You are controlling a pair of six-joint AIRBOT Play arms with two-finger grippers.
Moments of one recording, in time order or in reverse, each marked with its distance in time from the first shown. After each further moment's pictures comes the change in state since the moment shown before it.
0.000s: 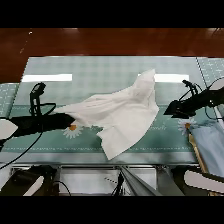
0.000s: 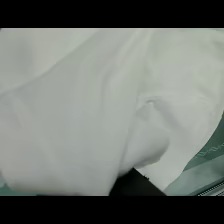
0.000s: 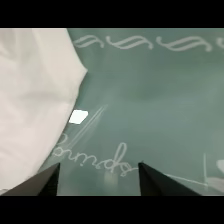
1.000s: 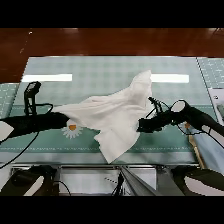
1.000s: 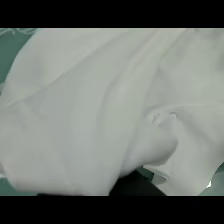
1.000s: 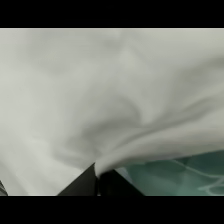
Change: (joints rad) left arm 0.000 0.027 0.036 0.124 -0.025 -0.039; right arm 0.458 0.053 -0.306 0.300 -0.324 0.035
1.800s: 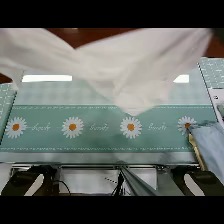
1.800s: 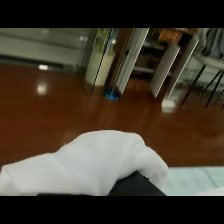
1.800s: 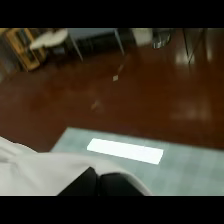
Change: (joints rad) left arm 0.124 0.005 0.778 0.051 0.245 -0.021; right arm -0.198 0.608 0.804 -0.001 -0.049 0.109
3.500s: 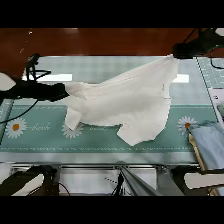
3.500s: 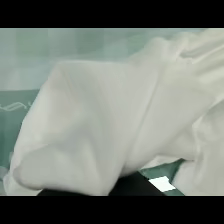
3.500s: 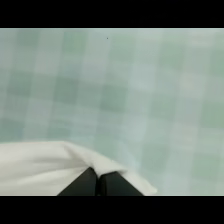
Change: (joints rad) left arm 0.039 -0.509 -0.400 -0.168 -0.268 0.117; right arm -0.021 -0.890 0.347 -0.606 0.219 0.013
